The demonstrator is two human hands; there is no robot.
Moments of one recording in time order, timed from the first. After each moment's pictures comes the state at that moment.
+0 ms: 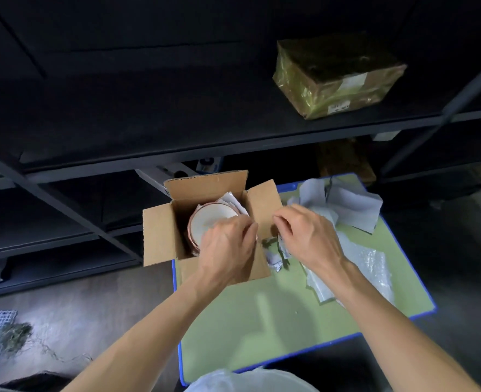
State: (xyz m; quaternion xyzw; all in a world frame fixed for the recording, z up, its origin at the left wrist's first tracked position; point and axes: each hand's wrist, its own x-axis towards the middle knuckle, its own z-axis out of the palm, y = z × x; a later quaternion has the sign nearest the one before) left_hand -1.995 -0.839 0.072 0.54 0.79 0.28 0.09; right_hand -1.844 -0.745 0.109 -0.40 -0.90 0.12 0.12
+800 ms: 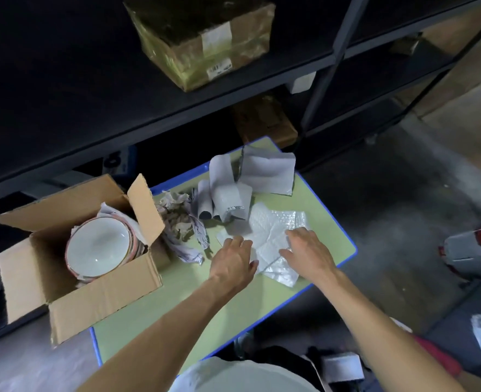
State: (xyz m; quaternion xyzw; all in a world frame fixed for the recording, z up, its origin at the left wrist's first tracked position) left_hand -1.816 -0.766 -0.017 0.69 0.67 -0.01 0.27; right_hand -1.630 -0.711 -0.006 -0.61 -0.75 0.23 -0.10
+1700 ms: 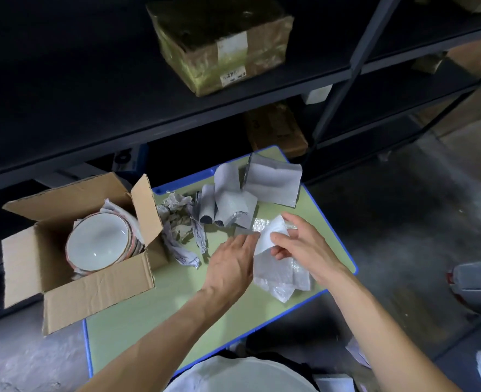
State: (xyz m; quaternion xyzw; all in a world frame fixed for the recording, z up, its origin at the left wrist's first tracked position) left_hand -1.805 -0.767 0.025 0.70 0.68 0.13 0.16; right_hand -1.645 -0.691 0.064 -0.58 -0.51 0.61 0.16
